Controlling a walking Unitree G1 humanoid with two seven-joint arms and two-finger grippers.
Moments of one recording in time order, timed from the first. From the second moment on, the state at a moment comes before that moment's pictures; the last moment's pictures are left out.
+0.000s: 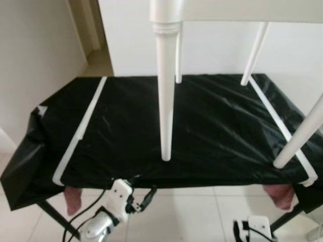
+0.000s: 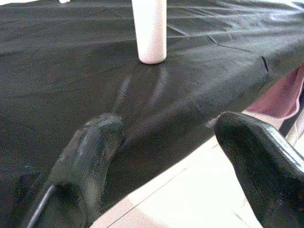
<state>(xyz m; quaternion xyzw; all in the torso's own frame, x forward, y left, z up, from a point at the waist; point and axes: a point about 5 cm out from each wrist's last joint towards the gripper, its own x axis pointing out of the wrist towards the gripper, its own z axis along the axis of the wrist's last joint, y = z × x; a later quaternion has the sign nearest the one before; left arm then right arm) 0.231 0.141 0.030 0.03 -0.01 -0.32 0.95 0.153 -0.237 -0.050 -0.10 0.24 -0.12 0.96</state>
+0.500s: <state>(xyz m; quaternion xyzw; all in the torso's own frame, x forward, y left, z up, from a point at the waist) 0.201 0.147 0.053 0.06 -0.08 -0.38 0.92 0.157 -0.231 -0.058 -0.12 0.25 -0.09 0.96</state>
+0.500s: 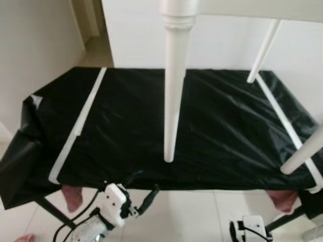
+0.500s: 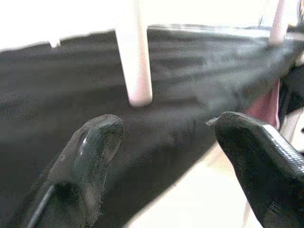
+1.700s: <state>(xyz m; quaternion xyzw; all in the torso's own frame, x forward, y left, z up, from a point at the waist) 0.187 0.174 -0.074 0.06 0.40 -0.24 0.88 0.130 -0.224 -0.092 -0.08 0.43 -0.12 0.89</state>
